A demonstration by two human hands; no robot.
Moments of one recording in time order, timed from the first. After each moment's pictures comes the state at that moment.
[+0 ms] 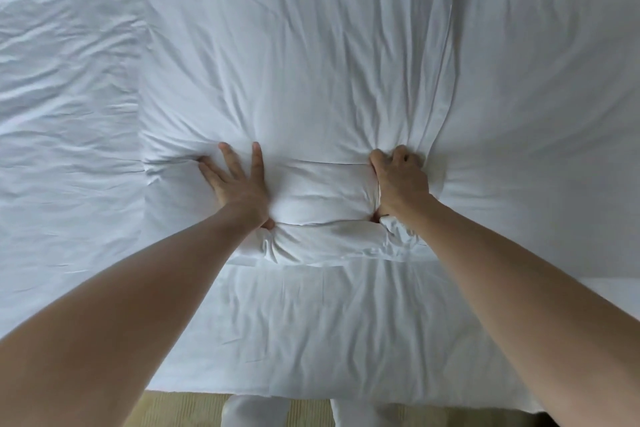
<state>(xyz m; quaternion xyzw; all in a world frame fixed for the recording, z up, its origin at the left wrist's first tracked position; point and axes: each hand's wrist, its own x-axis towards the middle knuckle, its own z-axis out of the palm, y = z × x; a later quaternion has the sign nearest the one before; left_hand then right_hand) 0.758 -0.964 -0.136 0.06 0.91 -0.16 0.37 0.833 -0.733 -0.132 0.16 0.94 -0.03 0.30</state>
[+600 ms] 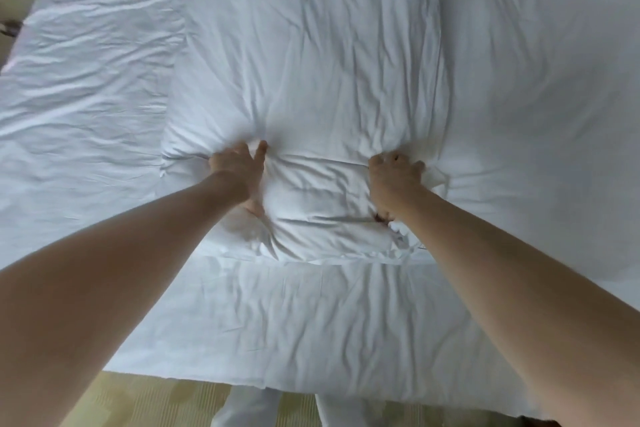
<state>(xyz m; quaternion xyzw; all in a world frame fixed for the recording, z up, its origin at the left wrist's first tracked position) 0.738 -0.990 -0.077 0.21 0.90 -0.20 0.34 0.821 -0.767 -0.064 0.14 0.91 0.11 0.37</state>
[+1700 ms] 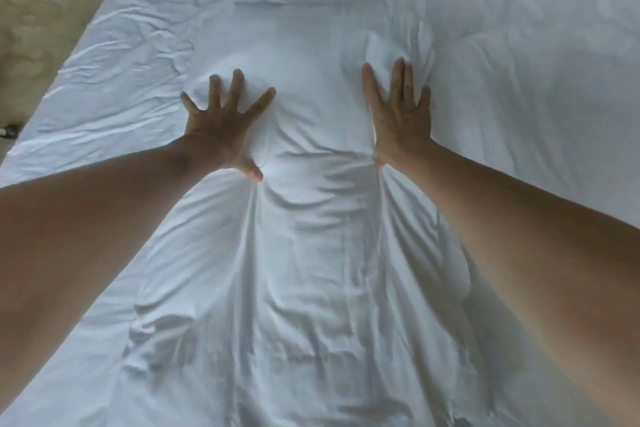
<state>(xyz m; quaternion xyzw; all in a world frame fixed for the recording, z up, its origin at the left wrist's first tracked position) 0.476 -0.931 -0.024 0.26 0.95 -0.13 0.10 0.570 -0.688 -0.010 0.15 0.98 0.07 0.06</state>
